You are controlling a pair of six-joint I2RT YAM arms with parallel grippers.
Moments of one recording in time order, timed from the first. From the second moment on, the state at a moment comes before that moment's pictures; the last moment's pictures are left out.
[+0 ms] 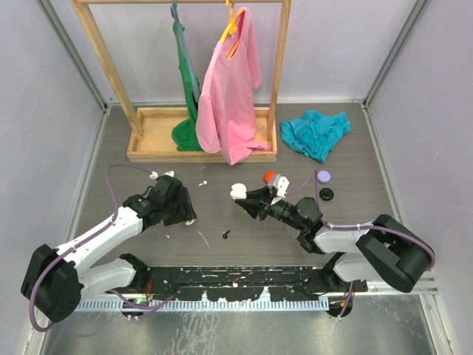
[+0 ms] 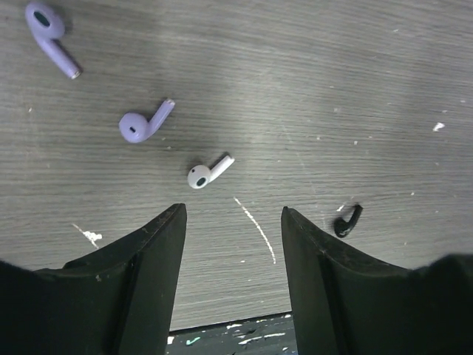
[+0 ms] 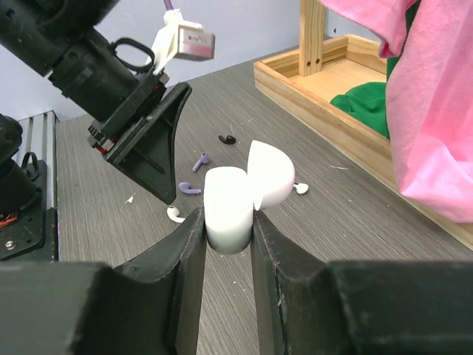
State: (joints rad) left arm -0.58 1.07 0.64 -0.56 -0.07 -0.78; right arm 0.76 1.29 0.20 1.25 -0.33 0.16
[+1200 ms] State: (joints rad) left arm -0.58 1.30 0.65 -0.51 -0.22 -0.77; right arm 0.76 1.30 0.20 1.26 -0.33 0.17
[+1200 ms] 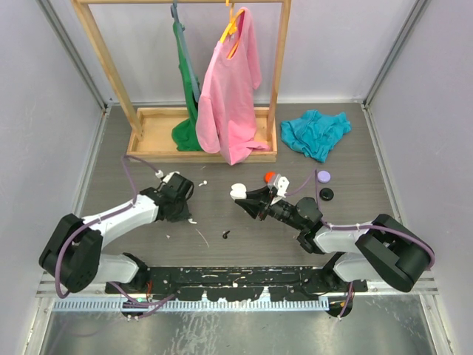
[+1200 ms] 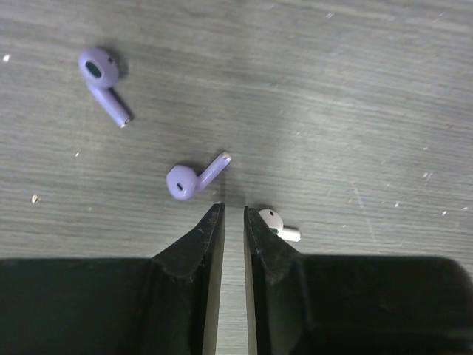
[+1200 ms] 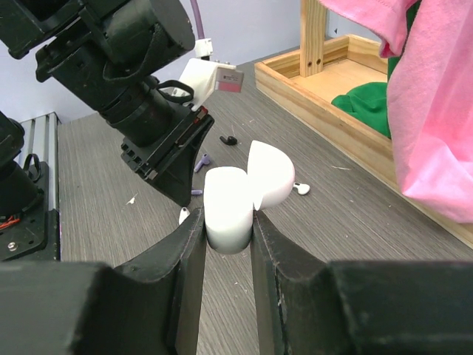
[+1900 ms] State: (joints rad) left arm -0.57 1.23 0.66 -0.49 -0.17 -0.80; right arm 0.76 1.30 0.20 1.26 -0.33 0.17
